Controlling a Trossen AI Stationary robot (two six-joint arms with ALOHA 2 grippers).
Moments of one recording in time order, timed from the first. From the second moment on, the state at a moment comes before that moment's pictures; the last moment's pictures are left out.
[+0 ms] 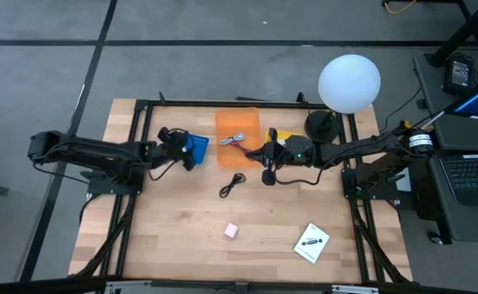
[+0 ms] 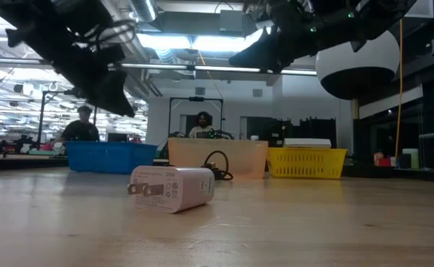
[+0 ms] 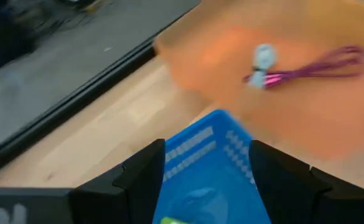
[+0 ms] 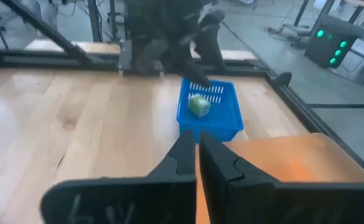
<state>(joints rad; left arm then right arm) 0.09 0.96 0.43 -0.20 -0.65 -0.36 -0.04 1.44 0.75 0.44 0.11 -0.08</state>
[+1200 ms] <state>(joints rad) -0.14 1.09 0.43 0.29 -0.28 -0.16 0.15 1.33 0.66 0.33 0.29 0.02</state>
